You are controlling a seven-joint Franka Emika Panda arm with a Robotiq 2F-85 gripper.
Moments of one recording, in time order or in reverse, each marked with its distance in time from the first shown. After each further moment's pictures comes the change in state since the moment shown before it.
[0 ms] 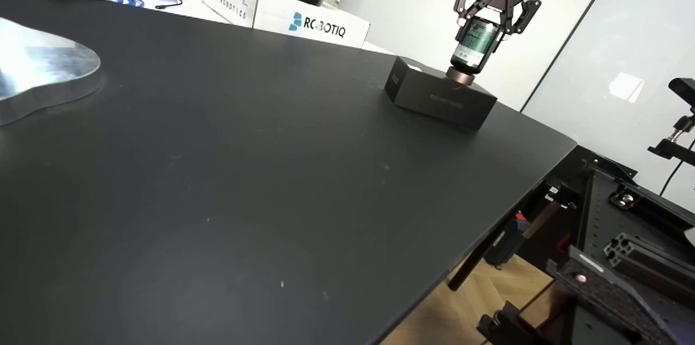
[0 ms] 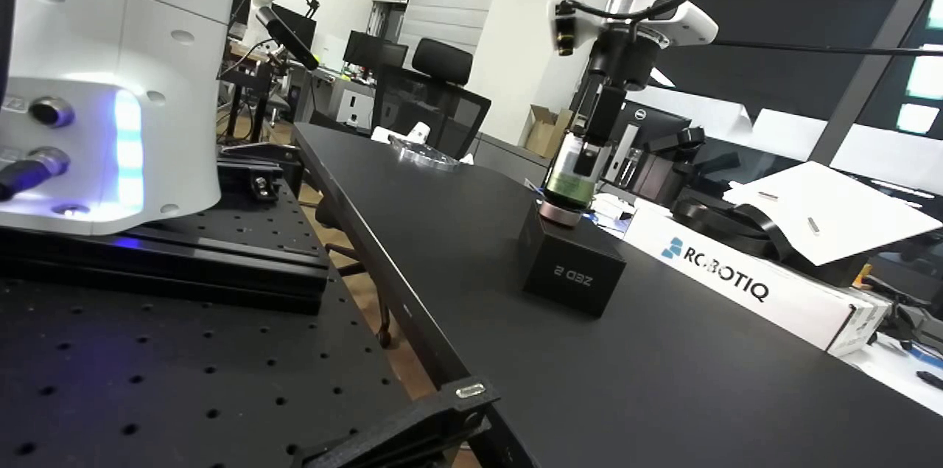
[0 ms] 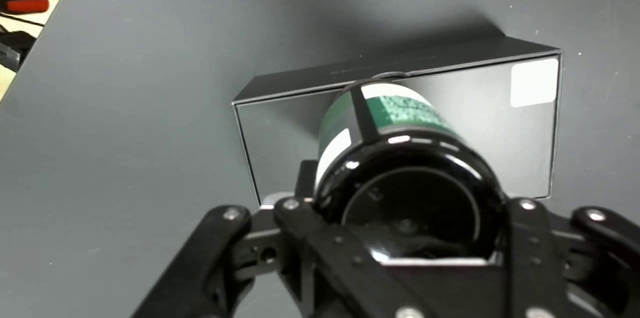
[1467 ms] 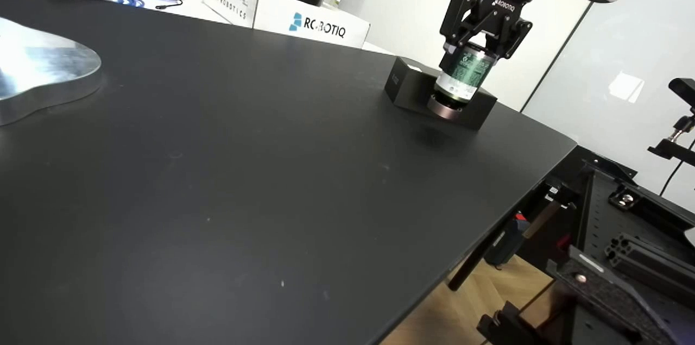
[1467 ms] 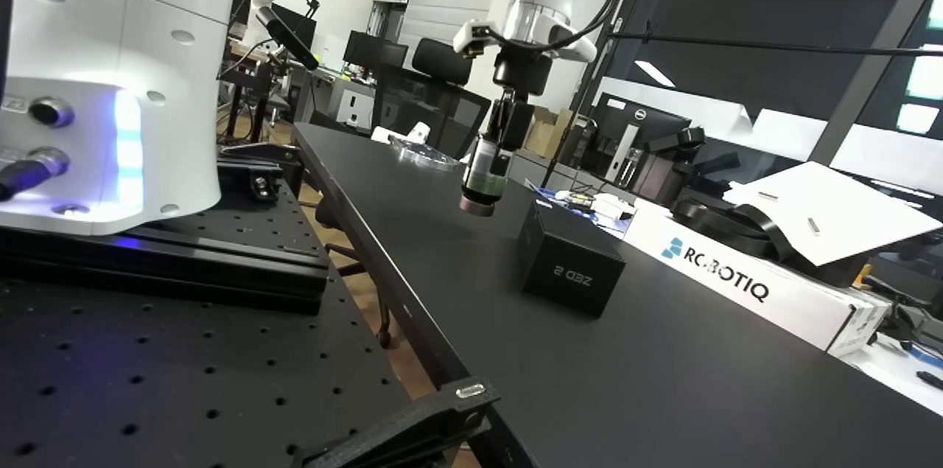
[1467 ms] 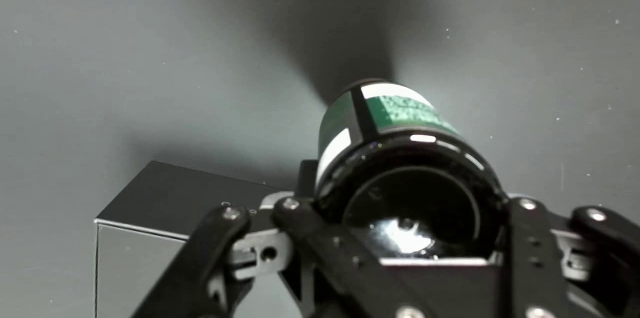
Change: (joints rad) arm 0.156 -0.010 0.105 -0.185 -0.018 0.212 -0.124
